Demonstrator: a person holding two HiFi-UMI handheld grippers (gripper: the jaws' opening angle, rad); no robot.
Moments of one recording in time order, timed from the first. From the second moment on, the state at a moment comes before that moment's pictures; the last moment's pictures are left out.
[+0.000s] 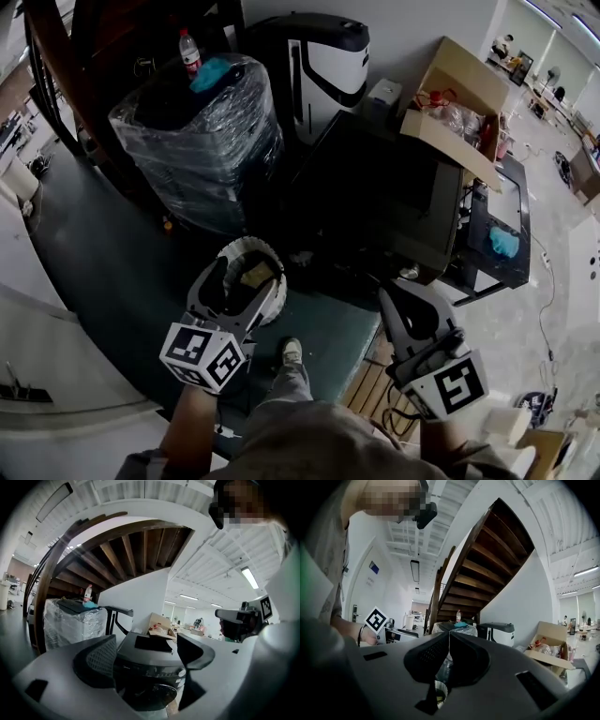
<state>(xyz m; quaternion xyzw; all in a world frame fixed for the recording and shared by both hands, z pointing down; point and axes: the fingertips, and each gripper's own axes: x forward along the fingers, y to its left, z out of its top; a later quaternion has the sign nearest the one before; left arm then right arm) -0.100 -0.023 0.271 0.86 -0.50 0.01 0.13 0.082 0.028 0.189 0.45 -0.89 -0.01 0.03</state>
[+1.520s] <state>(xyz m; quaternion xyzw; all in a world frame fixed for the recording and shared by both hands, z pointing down) -0.059 -0.250 0.554 0.78 -0.37 -0.14 0.48 0.037 -0.184 0.412 0.45 -0.87 0.12 0.15</state>
